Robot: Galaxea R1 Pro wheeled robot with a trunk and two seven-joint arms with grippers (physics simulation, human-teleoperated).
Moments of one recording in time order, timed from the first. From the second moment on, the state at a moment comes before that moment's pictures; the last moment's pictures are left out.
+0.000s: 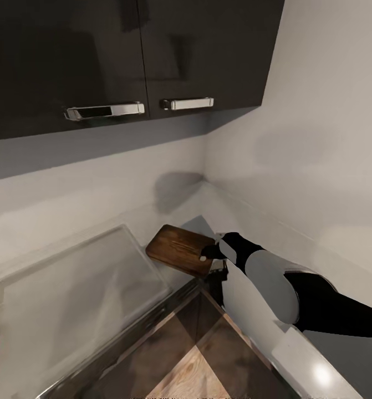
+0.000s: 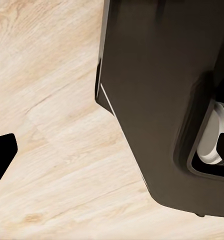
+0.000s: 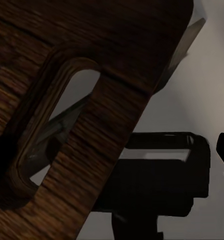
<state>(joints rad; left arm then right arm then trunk) 0.00 0.02 0.13 0.07 0.03 -0.30 0.00 -1.28 0.17 -0.09 -0.02 0.03 0.50 -0.05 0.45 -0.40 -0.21</state>
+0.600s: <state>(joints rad) 0.00 0.02 0.13 0.07 0.03 -0.30 0.00 -1.28 0.17 -0.08 -0.04 0.04 0.50 -0.05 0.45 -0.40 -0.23</state>
